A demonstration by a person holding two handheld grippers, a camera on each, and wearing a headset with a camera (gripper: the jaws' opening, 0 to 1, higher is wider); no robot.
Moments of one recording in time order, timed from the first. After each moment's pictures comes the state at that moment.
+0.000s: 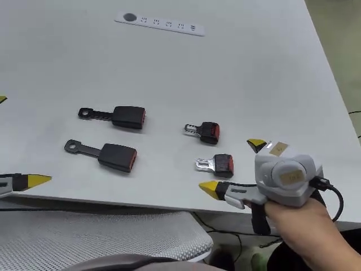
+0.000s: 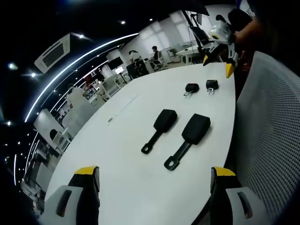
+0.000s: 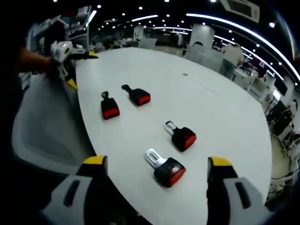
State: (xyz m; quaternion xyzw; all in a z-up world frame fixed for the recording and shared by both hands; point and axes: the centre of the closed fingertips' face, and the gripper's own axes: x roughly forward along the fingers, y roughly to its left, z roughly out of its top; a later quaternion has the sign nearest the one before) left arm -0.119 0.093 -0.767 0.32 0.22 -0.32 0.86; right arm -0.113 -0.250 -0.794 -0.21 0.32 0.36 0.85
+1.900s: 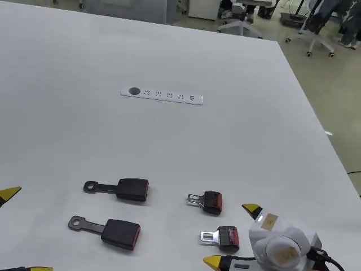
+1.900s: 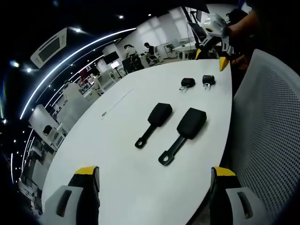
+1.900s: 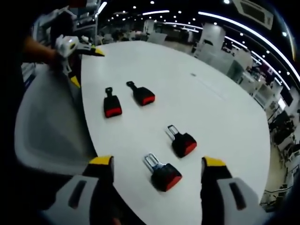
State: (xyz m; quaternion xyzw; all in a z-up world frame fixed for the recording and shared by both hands) left arm -0.121 0.093 -0.779 0.33 0.25 -0.33 0.85; right arm -0.107 -0.244 -0.792 -0.24 0.36 0.39 0.81
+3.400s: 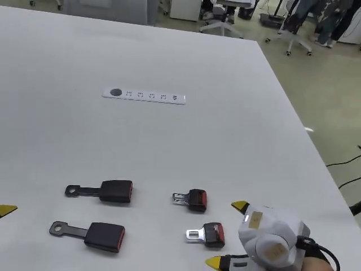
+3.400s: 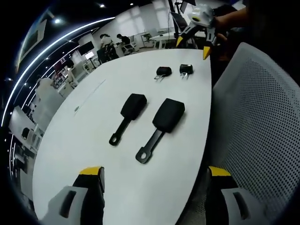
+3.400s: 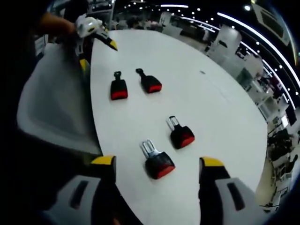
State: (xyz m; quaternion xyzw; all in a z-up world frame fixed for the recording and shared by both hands) left arm -0.132 0.070 -0.803 0.32 0.33 -0.43 0.78; right arm -0.109 -0.262 -0.789 -0.32 0.34 0.41 0.78
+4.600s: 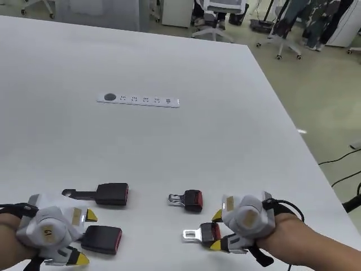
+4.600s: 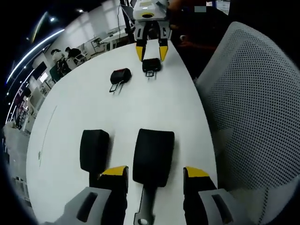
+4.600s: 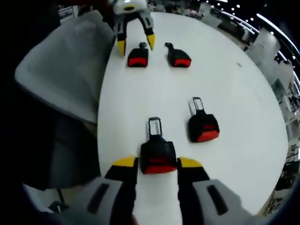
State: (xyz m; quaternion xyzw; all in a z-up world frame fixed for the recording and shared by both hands) left arm -0.103 -0.032 -0.862 0.38 0.32 -0.58 0.64; right arm -0.098 -0.275 -0.857 -0.38 0.39 0.53 0.65
